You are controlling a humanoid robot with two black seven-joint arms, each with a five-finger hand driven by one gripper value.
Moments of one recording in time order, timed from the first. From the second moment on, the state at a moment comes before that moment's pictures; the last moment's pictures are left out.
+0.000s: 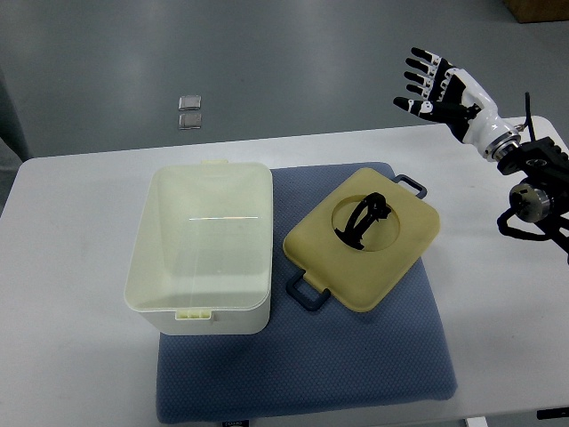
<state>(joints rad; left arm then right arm) -0.01 0.00 -0.02 -0.14 0.01 -0.07 -0.04 0.89 -0.40 0.30 0.67 -0.16 0.19 0.58</state>
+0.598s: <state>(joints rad) -0.01 0.00 -0.02 -0.14 0.01 -0.07 -0.04 0.78 -0.31 0.44 0.65 0.13 0.23 0.53</state>
